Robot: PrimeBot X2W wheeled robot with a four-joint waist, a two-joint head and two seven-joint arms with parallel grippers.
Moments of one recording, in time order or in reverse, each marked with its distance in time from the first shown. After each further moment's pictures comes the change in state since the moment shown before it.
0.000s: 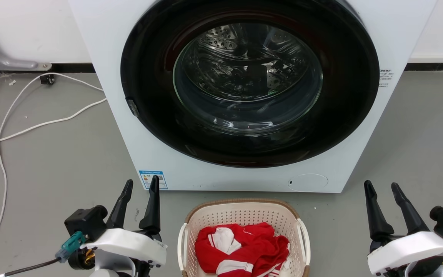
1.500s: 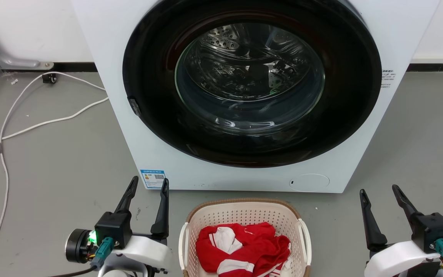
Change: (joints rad) left arm -0.004 0.008 -0.037 0.026 0.350 0.051 -0.095; right arm 0.049 0.000 0.008 -0.073 -0.378 0.000 0.004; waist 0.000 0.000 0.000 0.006
